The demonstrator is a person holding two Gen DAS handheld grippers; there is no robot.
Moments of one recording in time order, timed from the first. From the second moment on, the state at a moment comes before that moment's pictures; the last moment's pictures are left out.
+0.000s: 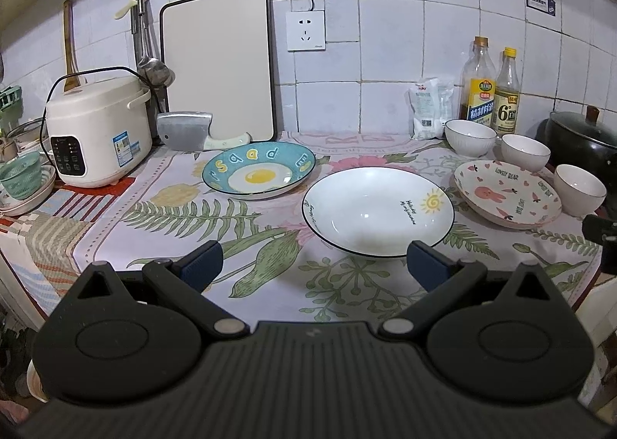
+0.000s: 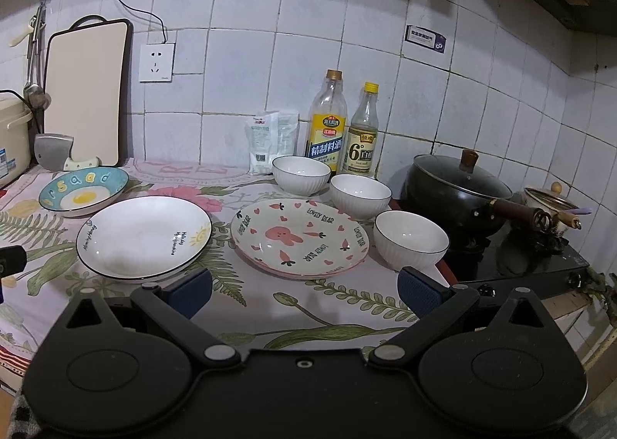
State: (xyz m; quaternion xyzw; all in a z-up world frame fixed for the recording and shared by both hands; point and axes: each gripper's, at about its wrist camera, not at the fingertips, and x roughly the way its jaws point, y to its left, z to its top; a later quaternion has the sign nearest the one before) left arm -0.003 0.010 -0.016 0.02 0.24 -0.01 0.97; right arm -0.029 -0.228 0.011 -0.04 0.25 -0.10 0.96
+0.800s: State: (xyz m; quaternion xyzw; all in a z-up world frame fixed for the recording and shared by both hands) left arm 0.016 0.045 0.015 -0.02 0.21 -0.06 0.98; right arm 0.009 -0.211 0.002 -0.08 0.20 0.02 0.98
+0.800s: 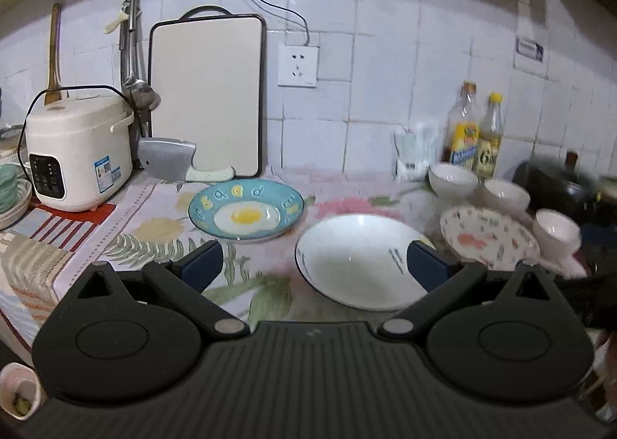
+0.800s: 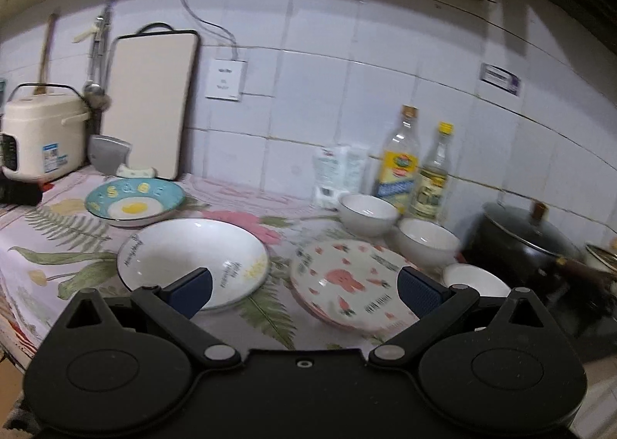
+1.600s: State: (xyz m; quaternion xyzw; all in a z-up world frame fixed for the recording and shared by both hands) left arm 0.166 0.038 -0.067 -0.02 0.34 -0.08 0.94; right arm 0.136 -0.206 -0.077 0.07 0.33 0.15 0.93
